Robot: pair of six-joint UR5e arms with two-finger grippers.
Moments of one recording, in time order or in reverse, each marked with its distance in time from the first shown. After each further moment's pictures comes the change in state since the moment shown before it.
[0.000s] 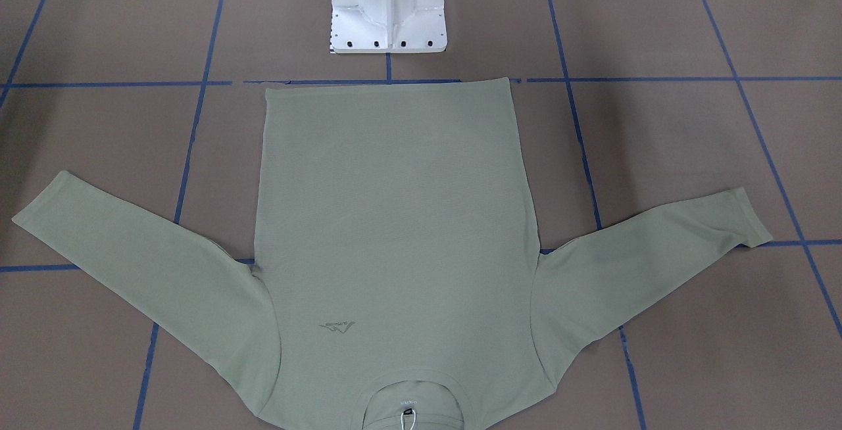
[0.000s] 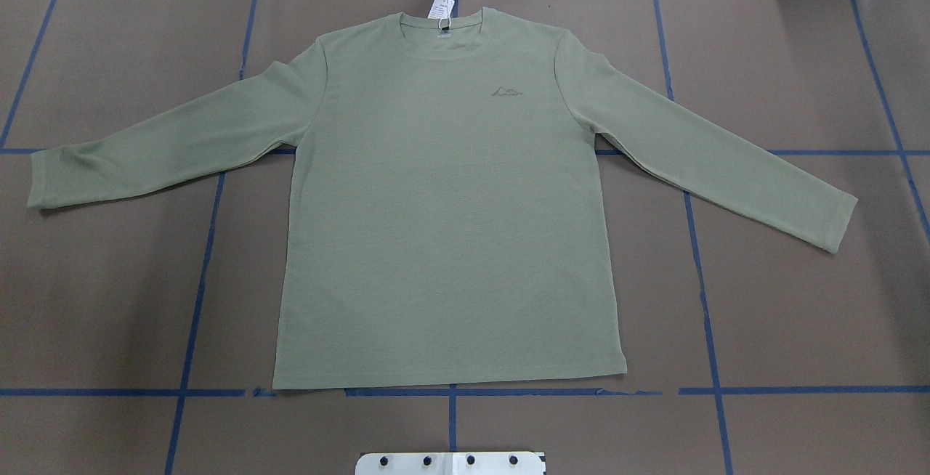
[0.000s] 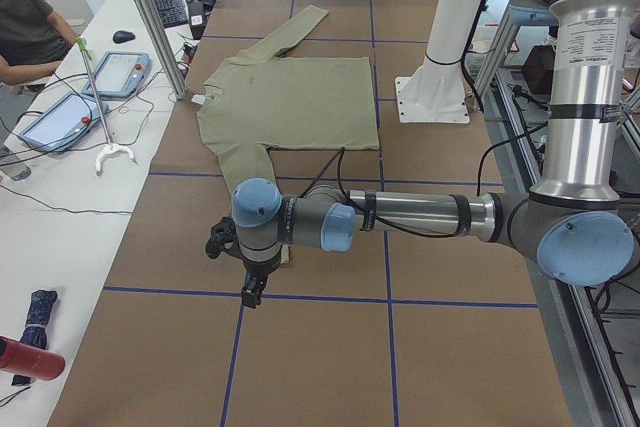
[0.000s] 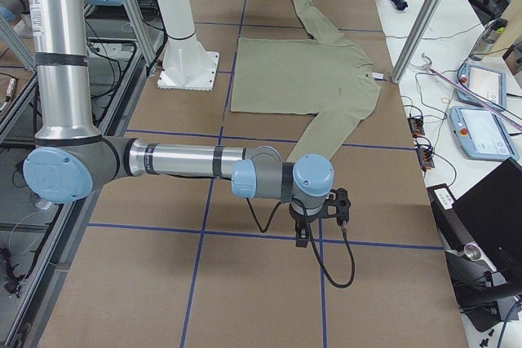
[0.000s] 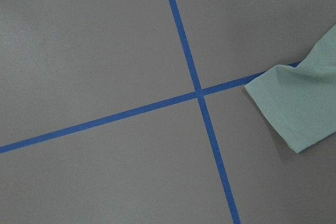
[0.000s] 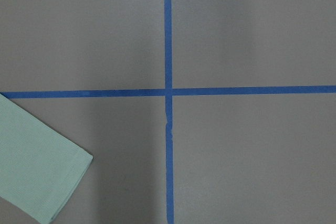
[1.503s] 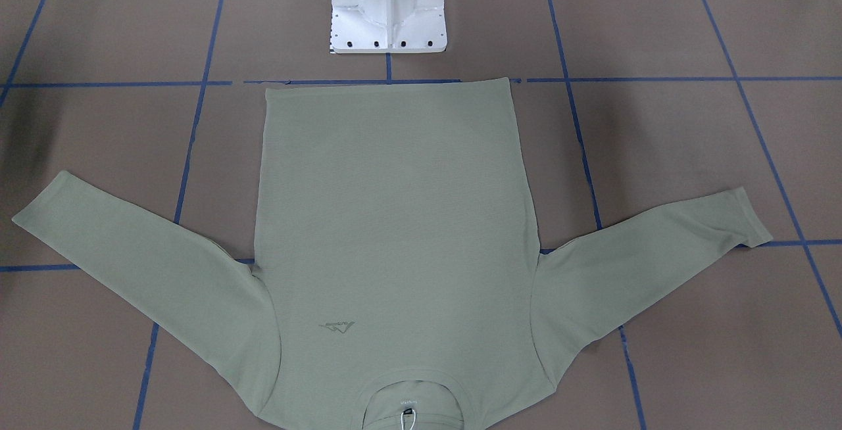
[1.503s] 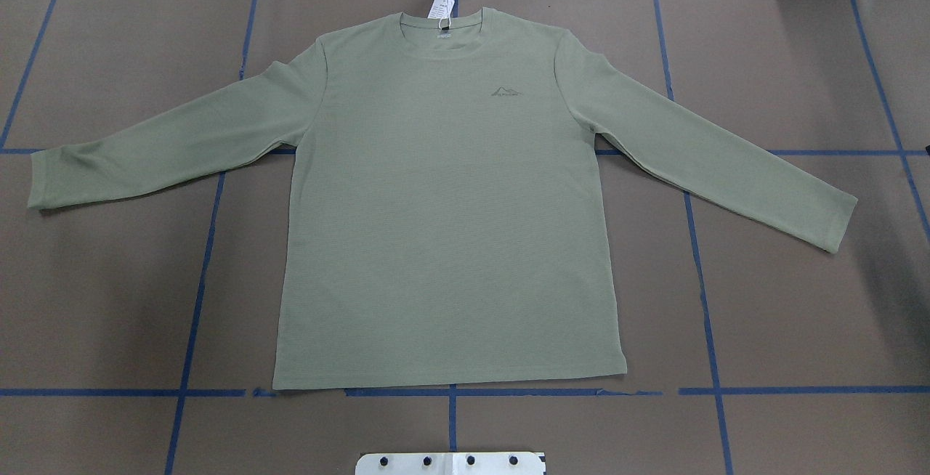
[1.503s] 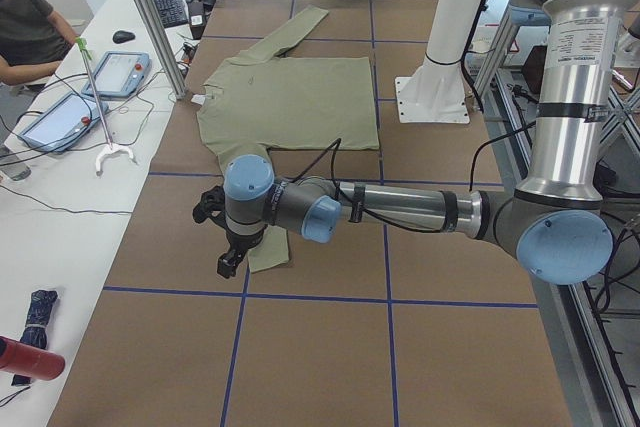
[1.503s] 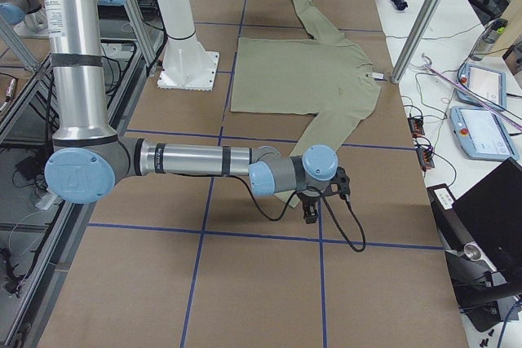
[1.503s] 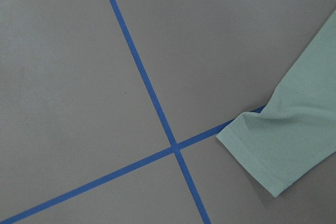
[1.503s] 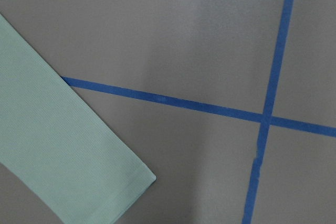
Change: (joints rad) left arm 0.044 -0.048 0.019 -0.213 -0.007 -0.010; right arm -0.216 0.009 -0.067 0.323 0.034 0.137
